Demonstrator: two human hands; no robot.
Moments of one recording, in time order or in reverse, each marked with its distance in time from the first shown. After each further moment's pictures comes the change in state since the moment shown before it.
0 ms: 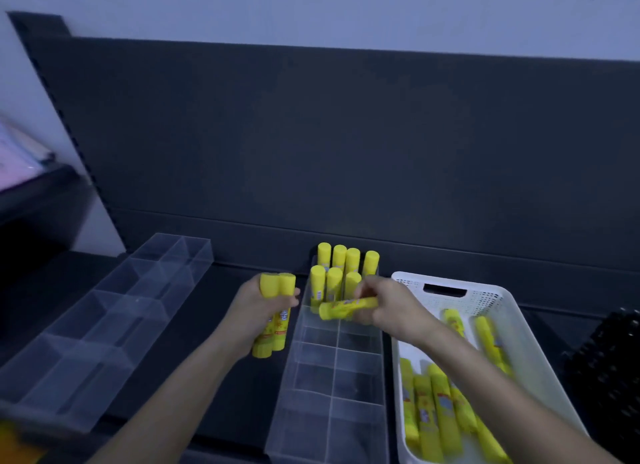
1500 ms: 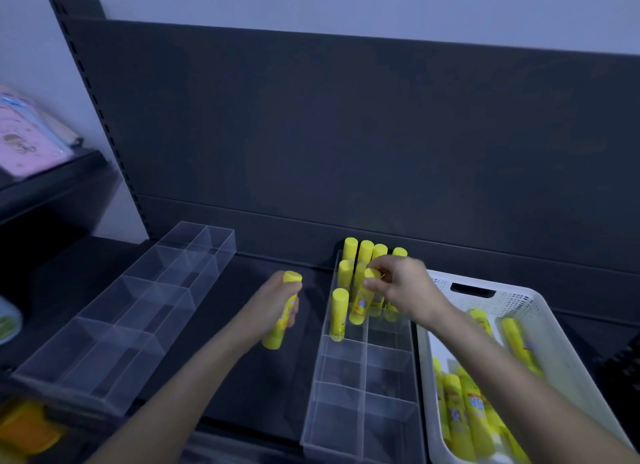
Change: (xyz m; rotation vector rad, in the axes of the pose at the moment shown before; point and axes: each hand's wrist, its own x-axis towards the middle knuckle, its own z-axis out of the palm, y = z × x) left_hand -0.006 -0.002 -0.033 0.209 -0.118 -0.005; right_hand 0.018 -0.030 0.011 -0.117 0.175 -0.111
